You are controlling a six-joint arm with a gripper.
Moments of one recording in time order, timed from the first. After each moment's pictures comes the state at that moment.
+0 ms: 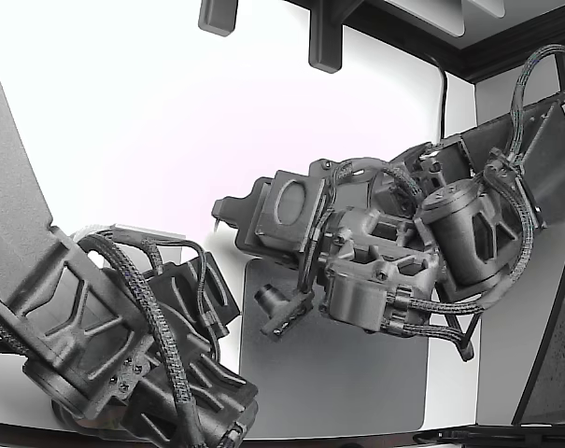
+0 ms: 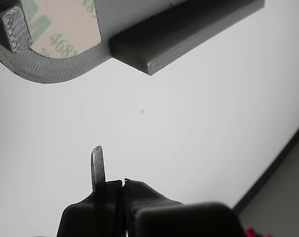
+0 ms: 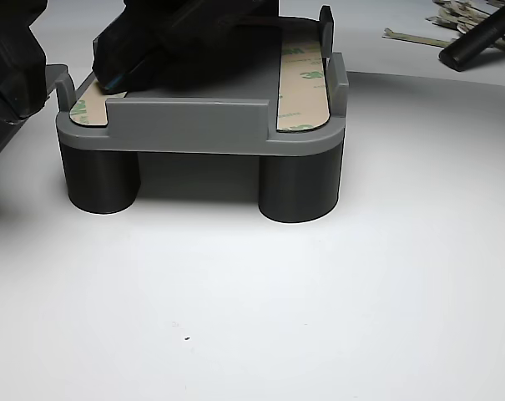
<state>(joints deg) 35.9 127.4 142.0 49.3 38.5 -51.8</state>
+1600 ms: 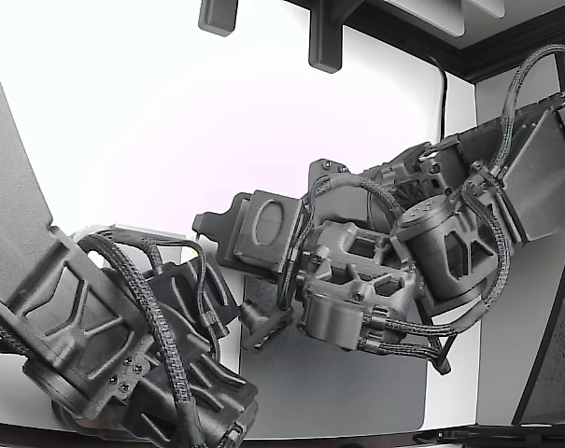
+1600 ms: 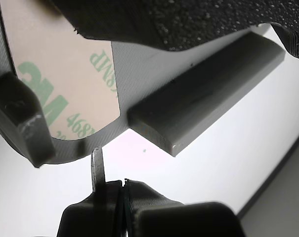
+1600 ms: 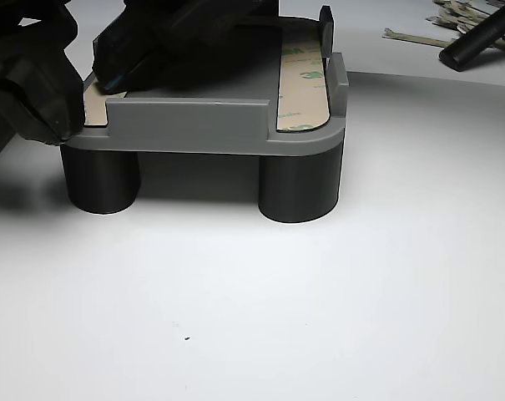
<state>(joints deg) 37.2 119.4 142.6 40.3 39.4 -53.5</state>
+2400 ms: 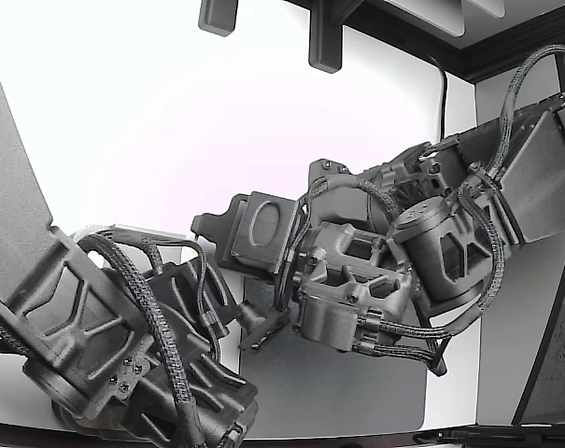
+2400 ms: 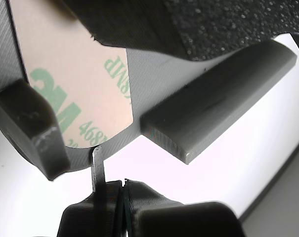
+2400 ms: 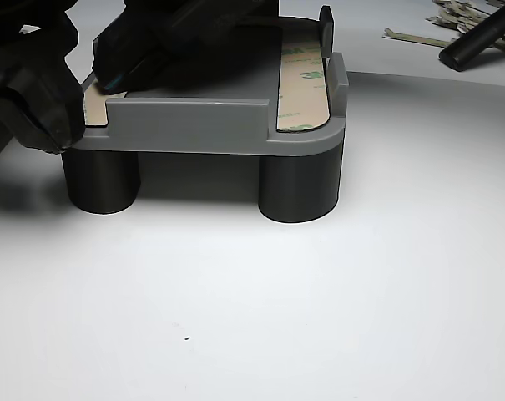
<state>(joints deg) 37.2 118.2 142.5 39.9 39.2 -53.1</state>
